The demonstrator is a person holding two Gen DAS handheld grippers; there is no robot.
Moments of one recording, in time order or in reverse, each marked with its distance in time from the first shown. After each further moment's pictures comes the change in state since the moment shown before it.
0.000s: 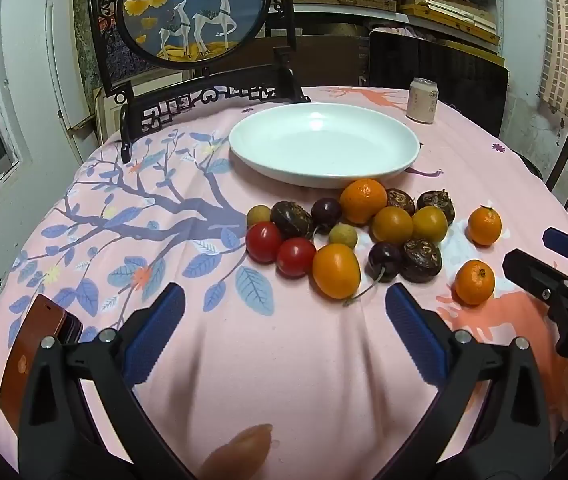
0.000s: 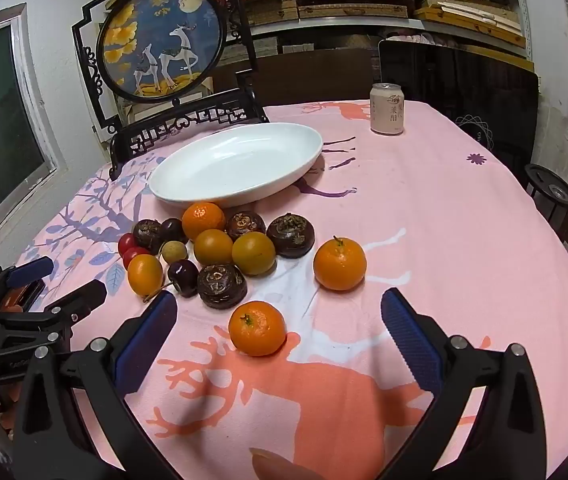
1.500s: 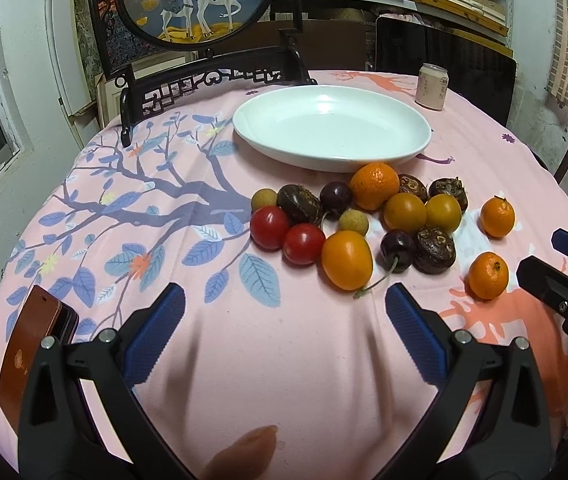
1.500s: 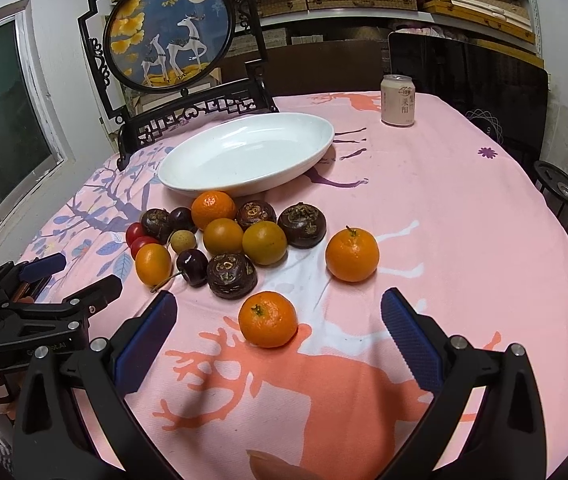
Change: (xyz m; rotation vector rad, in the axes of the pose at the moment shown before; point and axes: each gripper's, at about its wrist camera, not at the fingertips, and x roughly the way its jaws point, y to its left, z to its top) left arm 0.013 0.001 -0.001 -0.007 0.056 0.021; right arm 0.004 0.004 -0.002 -0.008 0.036 0.027
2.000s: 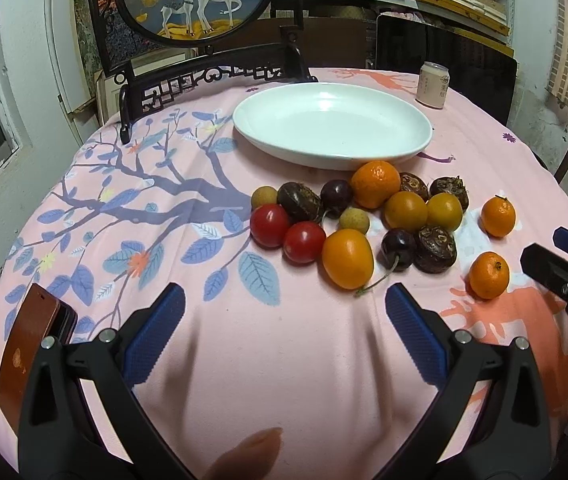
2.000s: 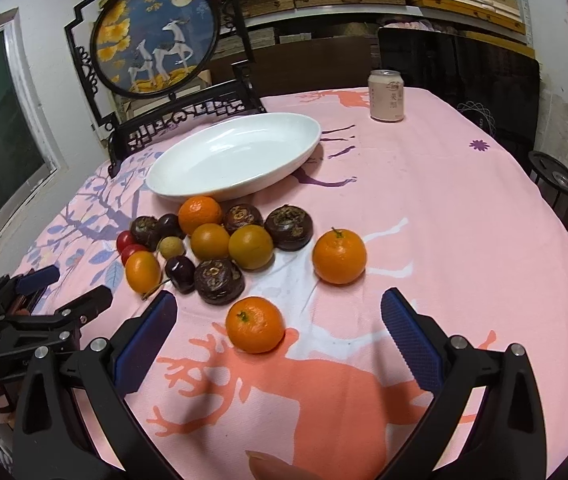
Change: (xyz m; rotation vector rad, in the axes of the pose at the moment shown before) left arm 0.001 0.002 0.001 -0.006 0.012 -0.007; right arm 0.002 -0.012 0.004 0.049 0.006 -0.015
